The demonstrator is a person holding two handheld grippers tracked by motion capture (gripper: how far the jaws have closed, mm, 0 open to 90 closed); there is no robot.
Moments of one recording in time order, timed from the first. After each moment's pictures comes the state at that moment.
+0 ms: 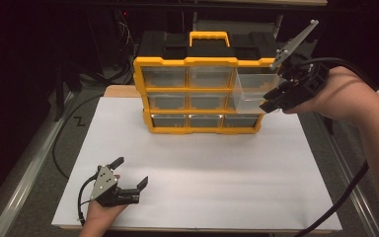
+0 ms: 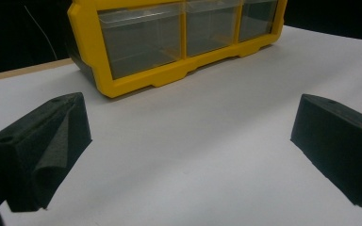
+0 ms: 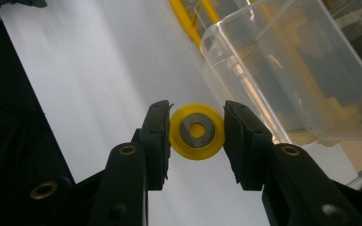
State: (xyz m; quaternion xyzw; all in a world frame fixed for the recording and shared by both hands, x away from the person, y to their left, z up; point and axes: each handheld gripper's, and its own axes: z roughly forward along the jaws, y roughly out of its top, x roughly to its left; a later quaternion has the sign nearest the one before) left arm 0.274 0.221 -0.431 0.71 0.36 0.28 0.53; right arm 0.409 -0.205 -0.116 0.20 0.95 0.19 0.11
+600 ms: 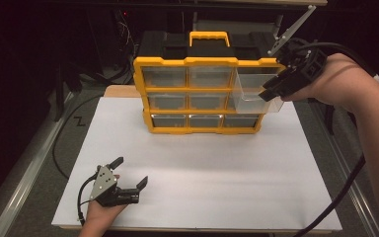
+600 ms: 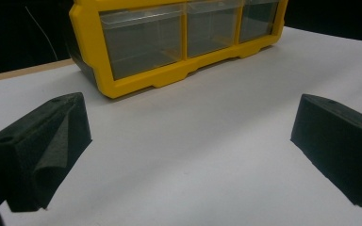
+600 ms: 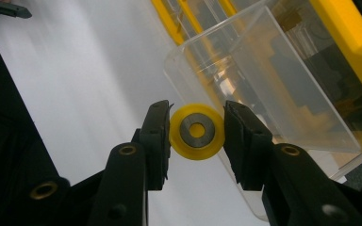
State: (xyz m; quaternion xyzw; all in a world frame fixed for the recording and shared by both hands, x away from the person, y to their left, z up) left arm 0.274 0.222 -0.431 0.71 0.36 0.28 0.53; right arm 0.430 -0.202 -0.105 0.21 0.95 0.19 0.12
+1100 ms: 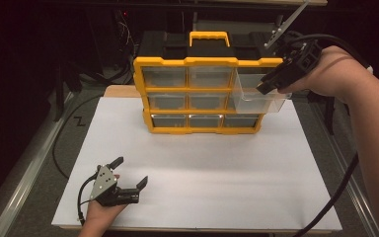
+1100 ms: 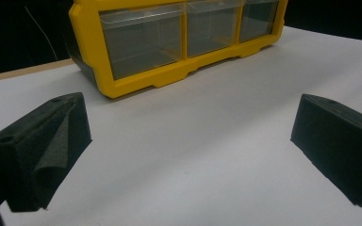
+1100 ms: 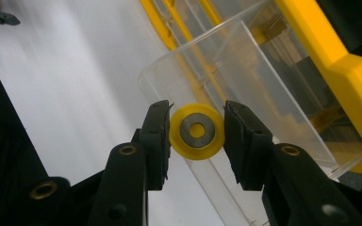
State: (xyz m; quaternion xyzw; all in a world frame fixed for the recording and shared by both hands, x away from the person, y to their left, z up) left arm 0.275 0.223 -0.431 0.71 0.36 0.28 0.53; right arm 0.448 -0.199 -0.102 0.21 0.95 0.19 0.11
